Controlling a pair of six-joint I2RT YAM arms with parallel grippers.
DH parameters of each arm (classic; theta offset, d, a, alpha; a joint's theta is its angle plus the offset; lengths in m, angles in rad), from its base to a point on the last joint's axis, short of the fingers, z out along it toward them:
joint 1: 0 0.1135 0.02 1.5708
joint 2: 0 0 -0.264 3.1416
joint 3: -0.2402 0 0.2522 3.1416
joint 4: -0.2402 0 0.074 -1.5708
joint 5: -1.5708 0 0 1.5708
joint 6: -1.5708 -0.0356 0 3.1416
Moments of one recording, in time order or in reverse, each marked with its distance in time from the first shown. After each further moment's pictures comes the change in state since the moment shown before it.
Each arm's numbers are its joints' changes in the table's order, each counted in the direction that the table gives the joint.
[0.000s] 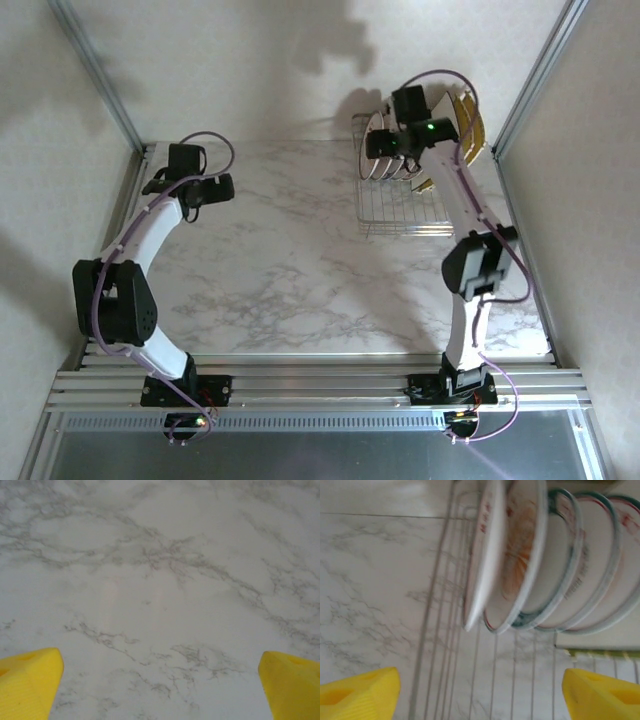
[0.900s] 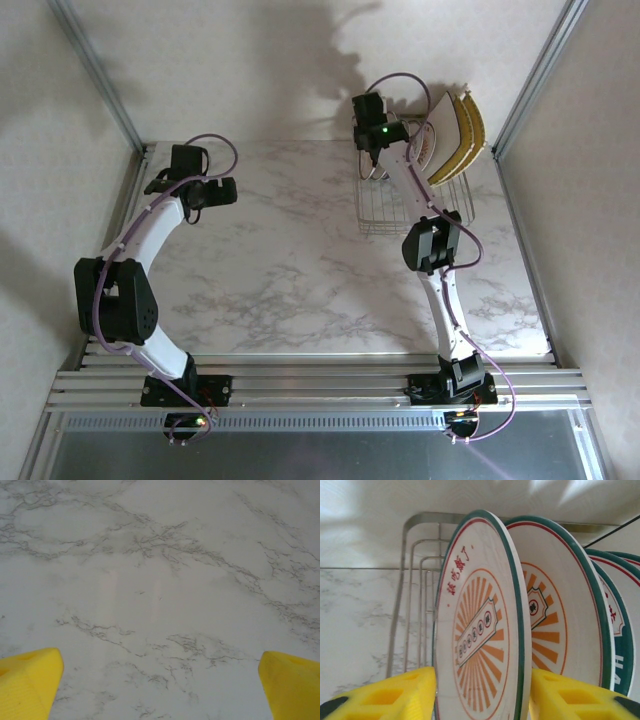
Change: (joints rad) left arm -0.007 -0.004 0.000 -0.016 -0.020 -0.026; right arm 0.062 -0.470 -0.467 0.062 -0.362 -0.024
